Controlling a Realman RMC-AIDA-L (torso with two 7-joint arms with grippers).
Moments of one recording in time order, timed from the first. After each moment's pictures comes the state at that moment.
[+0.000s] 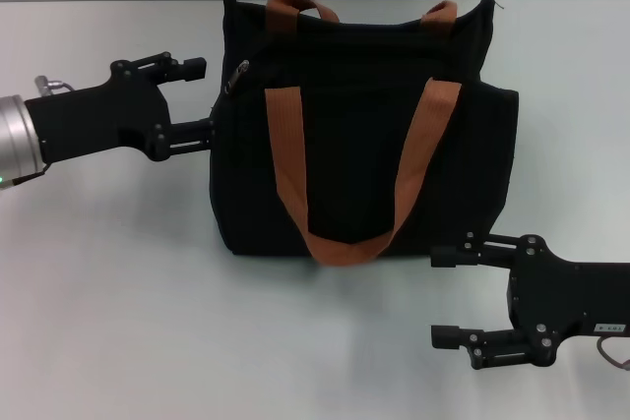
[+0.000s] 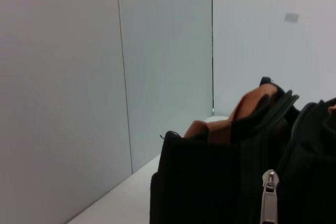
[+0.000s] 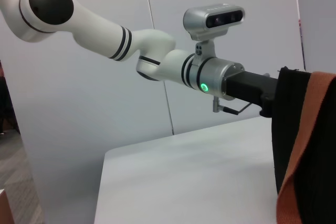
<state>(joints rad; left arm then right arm) -0.59 -2.01 0.61 0.49 1.92 1.46 -1.03 0.41 2.07 -0.70 -0.52 -2.03 -1.83 0.99</state>
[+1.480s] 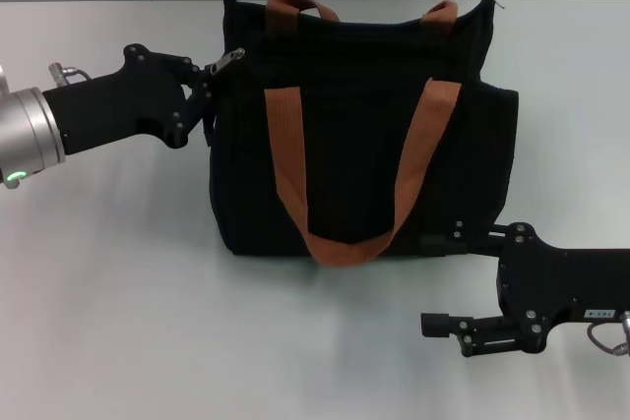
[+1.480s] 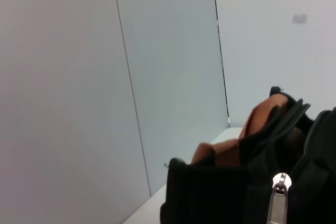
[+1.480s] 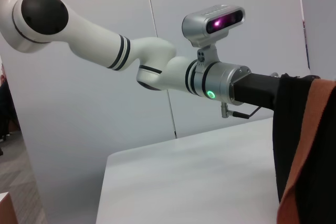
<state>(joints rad) -0.58 -2.06 0.62 0.53 1.86 1.42 -0.92 0.44 2.08 -0.70 -0.52 -2.03 -1.83 1.02</state>
